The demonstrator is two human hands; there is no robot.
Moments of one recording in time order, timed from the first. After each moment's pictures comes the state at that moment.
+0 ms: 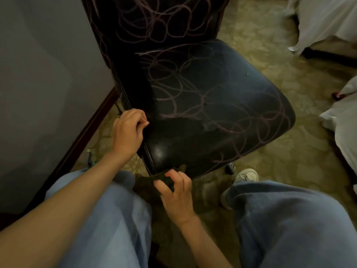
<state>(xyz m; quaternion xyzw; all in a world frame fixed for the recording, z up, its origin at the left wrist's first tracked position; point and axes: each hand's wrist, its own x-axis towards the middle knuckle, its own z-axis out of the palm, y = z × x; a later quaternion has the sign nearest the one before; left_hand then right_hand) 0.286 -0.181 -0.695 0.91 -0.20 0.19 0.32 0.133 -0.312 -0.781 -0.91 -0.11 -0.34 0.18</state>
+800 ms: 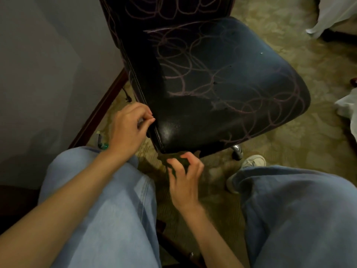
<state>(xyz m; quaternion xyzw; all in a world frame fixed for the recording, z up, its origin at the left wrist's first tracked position) 0.230 -0.163 -0.680 0.89 -0.24 0.18 0.33 0.109 -0.298 -0.773 -0.91 -0.02 -0.32 0.28</state>
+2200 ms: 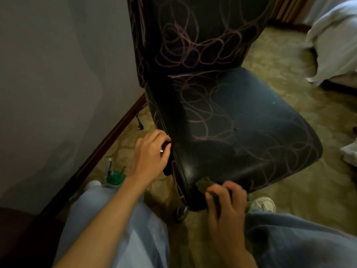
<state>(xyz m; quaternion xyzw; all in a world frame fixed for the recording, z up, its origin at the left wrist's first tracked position) 0.264 -0.154 -0.681 0.92 -0.17 0.19 0.30 0.122 -0.330 -0.698 -0.92 0.03 -0.26 0.29</state>
